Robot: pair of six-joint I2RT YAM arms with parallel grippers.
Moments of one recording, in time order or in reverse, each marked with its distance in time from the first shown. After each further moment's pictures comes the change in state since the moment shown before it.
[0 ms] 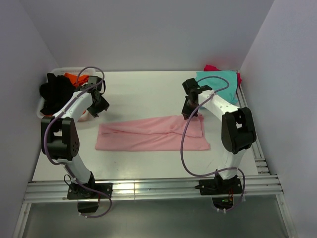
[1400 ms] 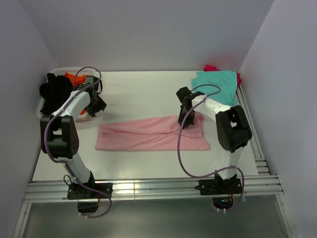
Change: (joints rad) left arm 0.043 0.026 0.013 0.002 0.008 0.031; right arm 0.071 0.061 -0.084 0.013 -0.016 0.009
